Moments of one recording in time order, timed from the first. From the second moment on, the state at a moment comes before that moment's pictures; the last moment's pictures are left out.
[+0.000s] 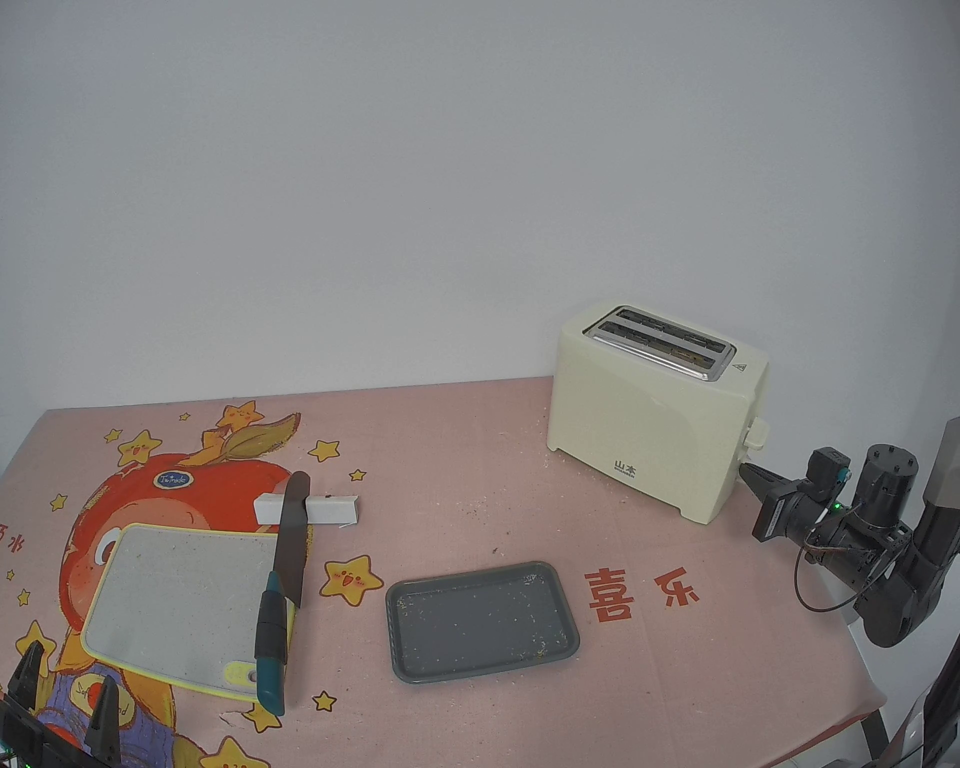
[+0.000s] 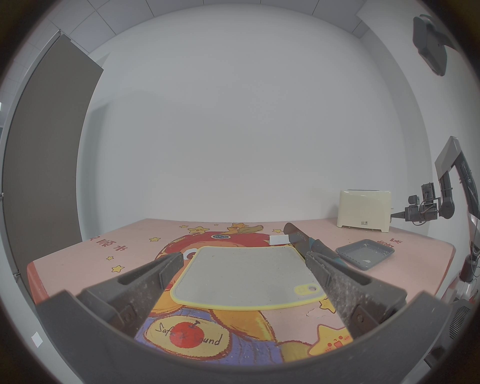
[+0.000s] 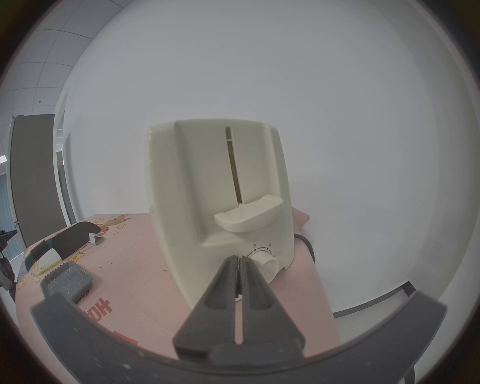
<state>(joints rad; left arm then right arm) 0.01 0.02 -0.02 0.00 0.03 -0.01 0.15 2.03 -0.26 -1.55 0.15 0.12</state>
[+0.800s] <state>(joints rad) 0.01 0.02 -0.02 0.00 0.03 -0.01 0.15 2.04 -0.25 -1.55 0.15 0.12</state>
